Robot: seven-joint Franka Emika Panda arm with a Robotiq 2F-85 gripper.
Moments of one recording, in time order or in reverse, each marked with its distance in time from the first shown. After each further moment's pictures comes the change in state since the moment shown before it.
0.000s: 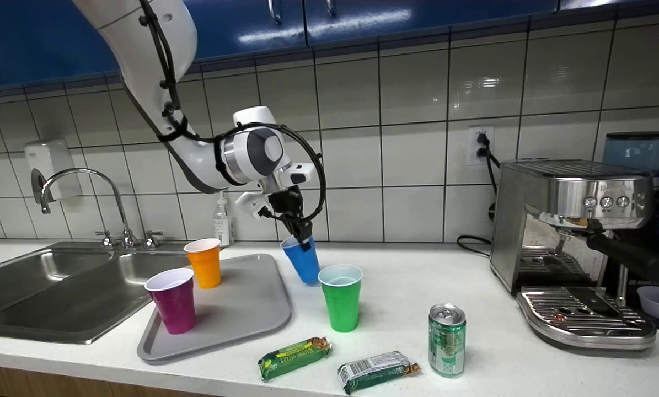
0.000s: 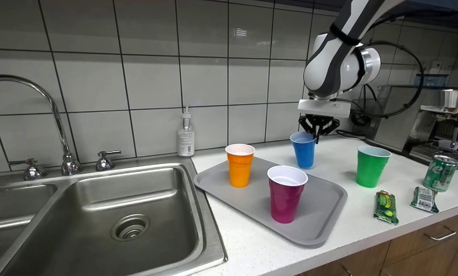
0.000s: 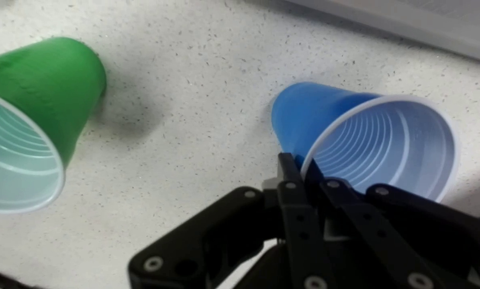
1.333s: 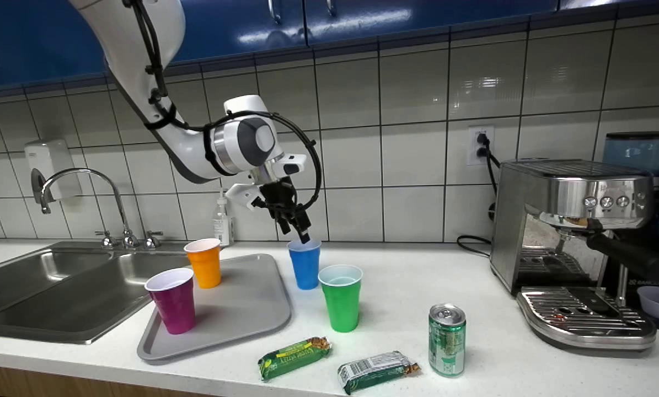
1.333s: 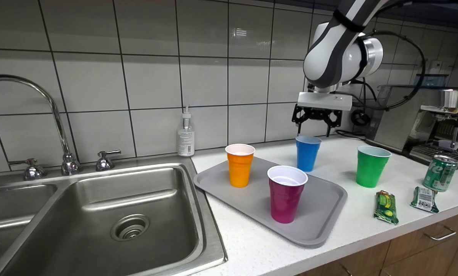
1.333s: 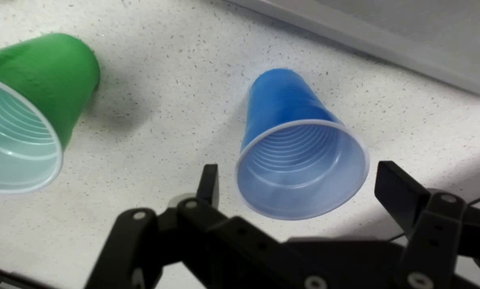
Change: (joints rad) arm 0.002 -0.070 0.024 -0.041 0.002 -0.008 -0.060
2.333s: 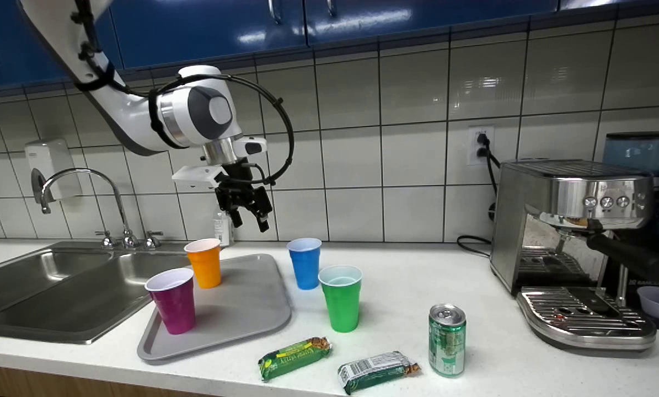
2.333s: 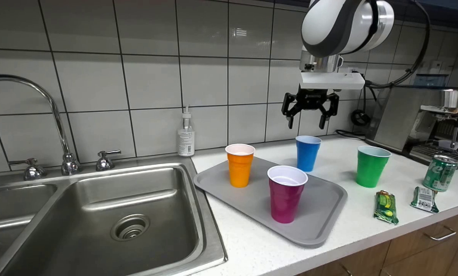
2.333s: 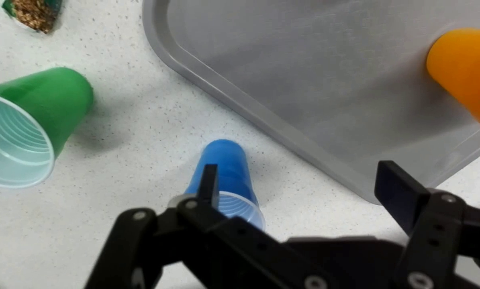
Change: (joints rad) arm -0.004 -0.234 0.134 -0.160 0.006 -0.139 -0.220
